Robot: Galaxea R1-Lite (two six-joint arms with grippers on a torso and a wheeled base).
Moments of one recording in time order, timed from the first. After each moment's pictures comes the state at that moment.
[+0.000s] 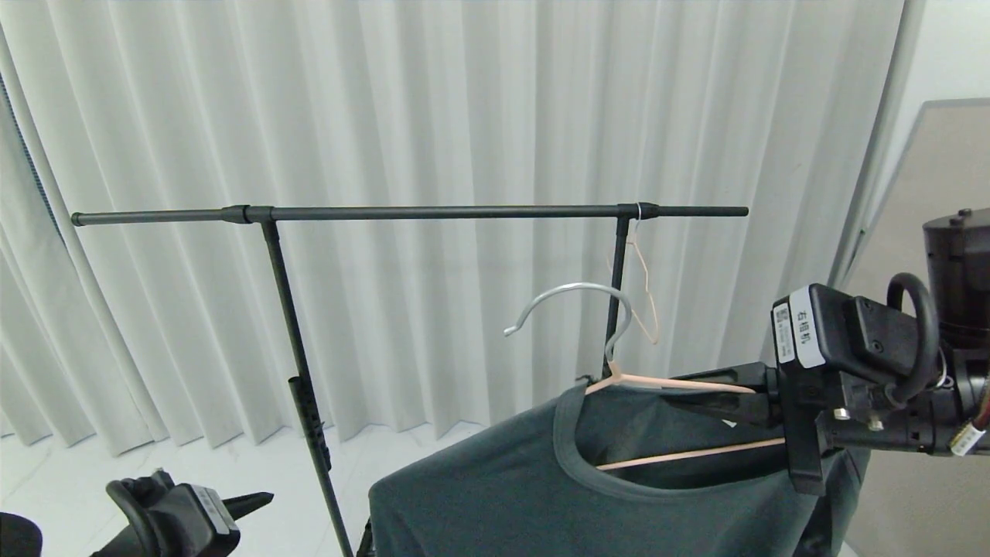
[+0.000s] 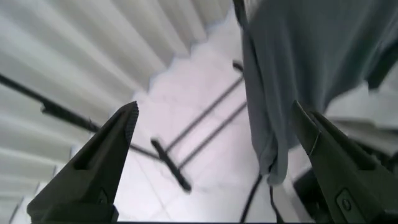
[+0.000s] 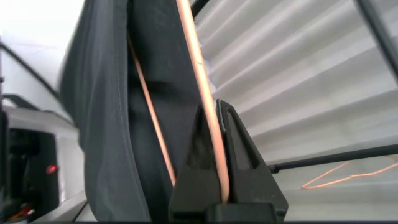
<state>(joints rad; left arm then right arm) -0.58 1.04 -0.14 -0.34 0.03 0.30 0.68 1.38 -0.85 -0.10 0.43 -0.67</state>
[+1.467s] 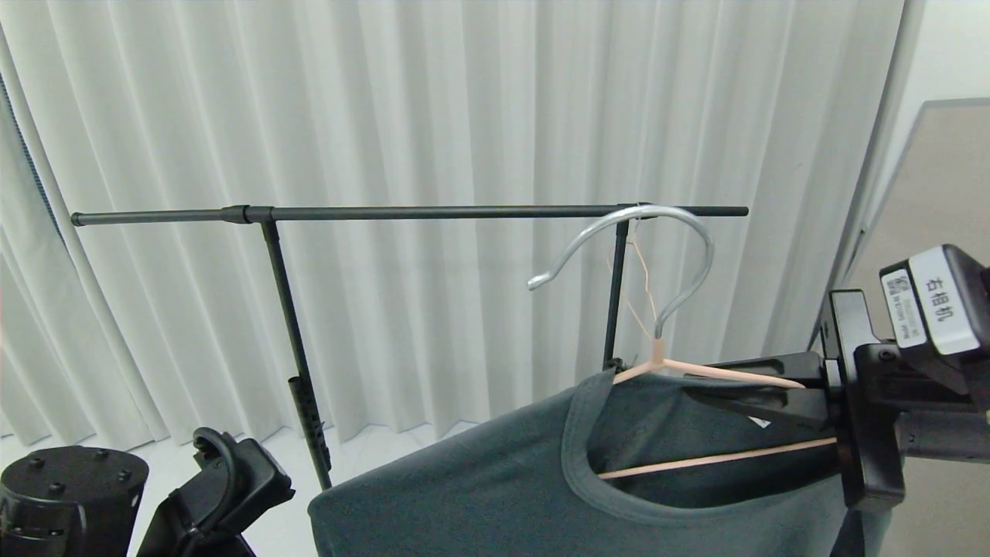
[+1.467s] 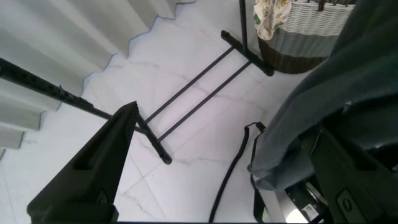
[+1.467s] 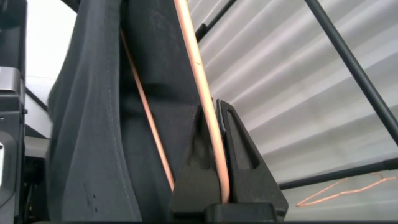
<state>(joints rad) -0.42 1.24 -0.21 -0.34 -0.11 0.28 0.75 1.27 -0.85 -0.10 0.44 -0.59</state>
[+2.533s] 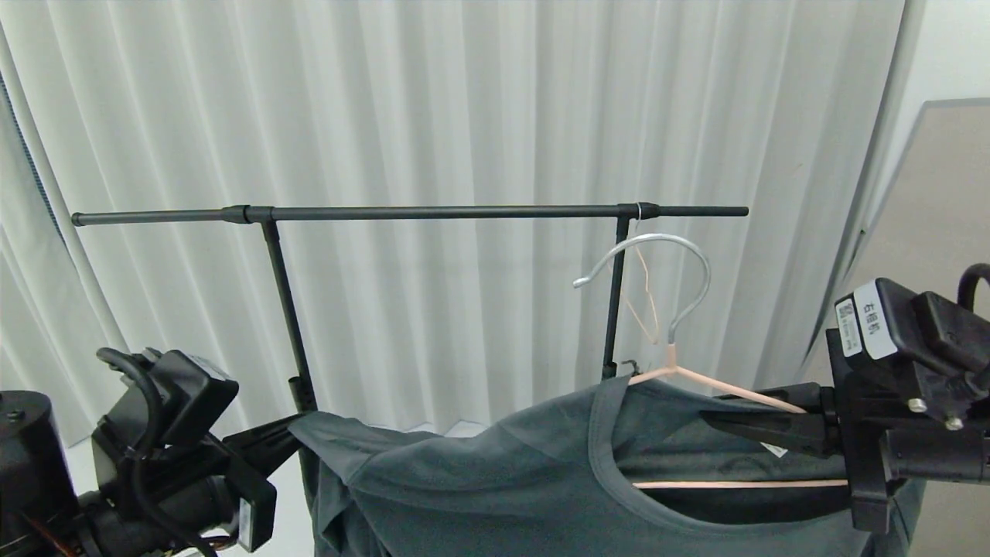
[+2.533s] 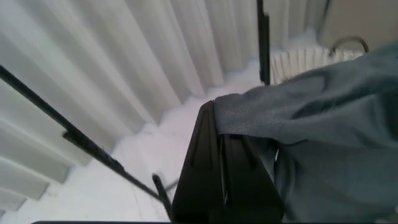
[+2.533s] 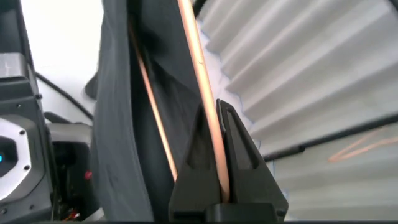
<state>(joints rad) -0.33 1.23 -0.23 -0.70 -0.11 0.27 0.68 1.27 -0.80 -0.01 0.39 -0.50</state>
